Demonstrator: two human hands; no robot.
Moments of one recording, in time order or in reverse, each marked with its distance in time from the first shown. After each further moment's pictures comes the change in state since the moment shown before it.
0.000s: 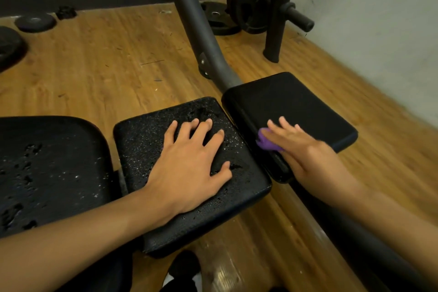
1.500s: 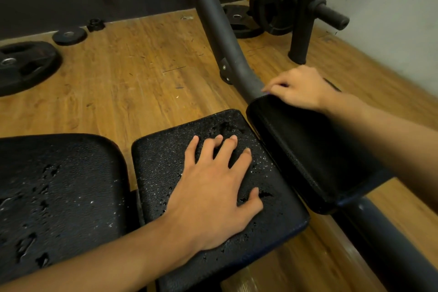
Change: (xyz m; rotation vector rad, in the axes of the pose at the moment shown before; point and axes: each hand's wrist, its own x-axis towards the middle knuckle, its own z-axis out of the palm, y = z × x) left_hand 0.005 -0.003 0.005 0.006 0.011 0.001; right_hand 0.203 0.052 -0.011 -0.187 -0.034 -0.047
